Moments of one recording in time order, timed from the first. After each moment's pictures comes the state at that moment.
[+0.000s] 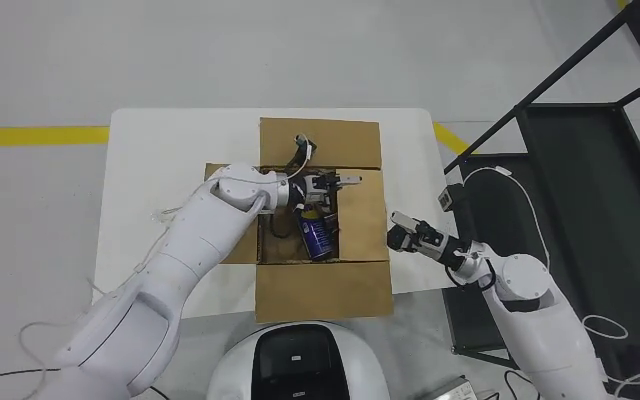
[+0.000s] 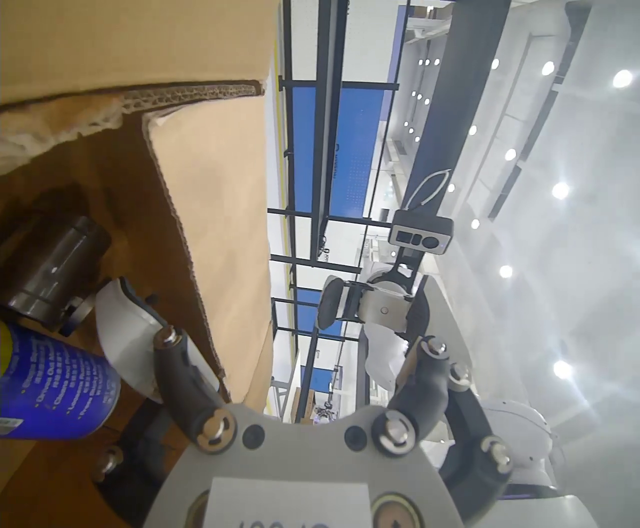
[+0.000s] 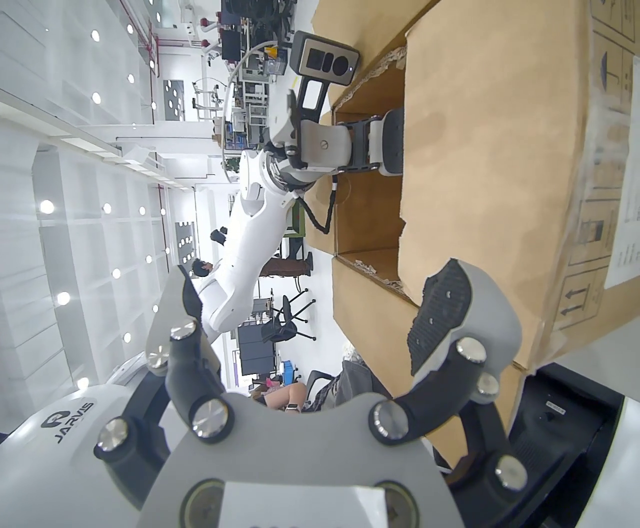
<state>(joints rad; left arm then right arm) 0.53 -1.52 -0.61 -0.66 -0.46 -0.24 -0.98 -1.67 -1.01 1.60 -1.81 0.37 -0.15 0.86</state>
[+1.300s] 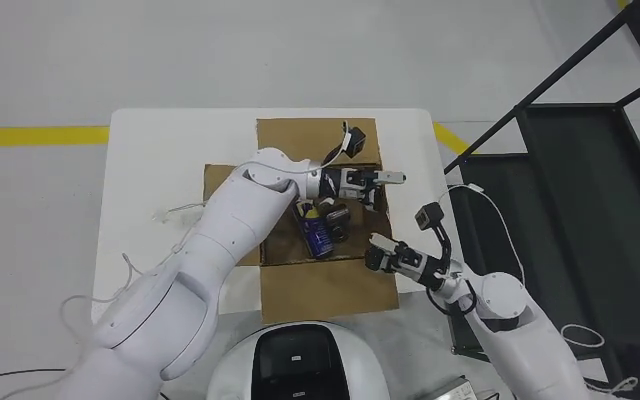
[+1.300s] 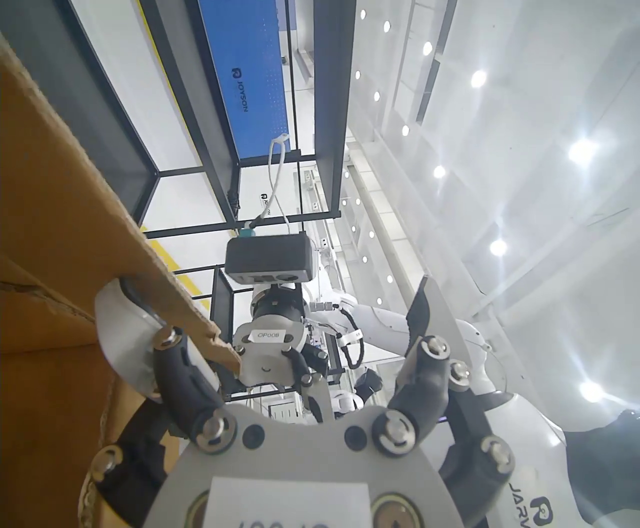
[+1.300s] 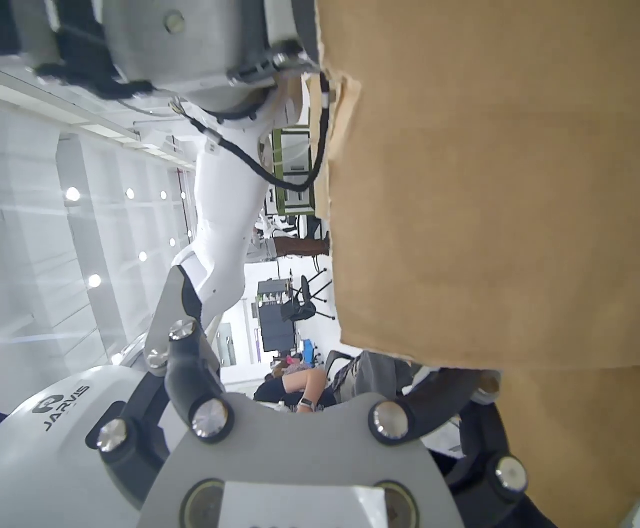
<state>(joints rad) 0.43 -1.72 -0.62 -0.47 -0.67 -0.43 -1.26 -1.75 -1.02 1.51 -1.87 0.40 -0.22 0.78</state>
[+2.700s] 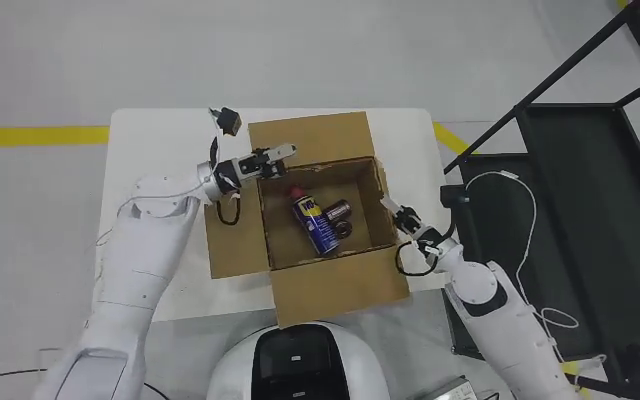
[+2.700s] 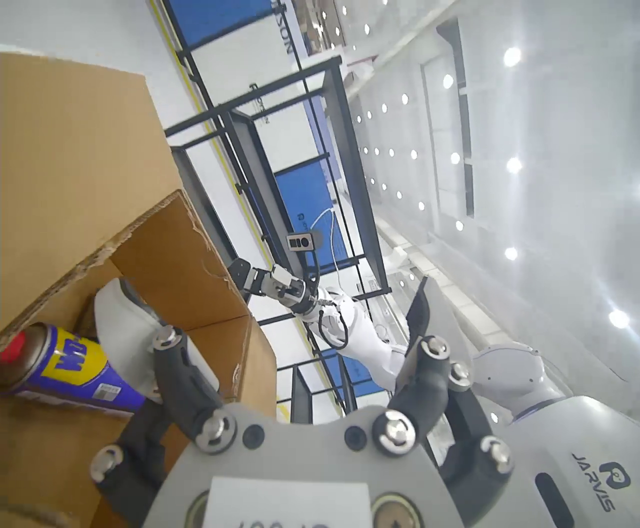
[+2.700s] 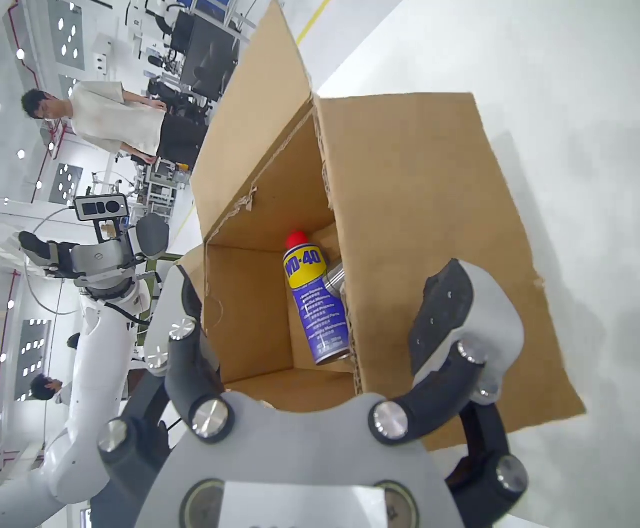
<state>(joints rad) 0.88 -1.33 -1.23 -1.22 -0.18 -0.36 -1.00 -1.59 -1.07 1.41 -1.68 -0.10 -0.15 0.29</state>
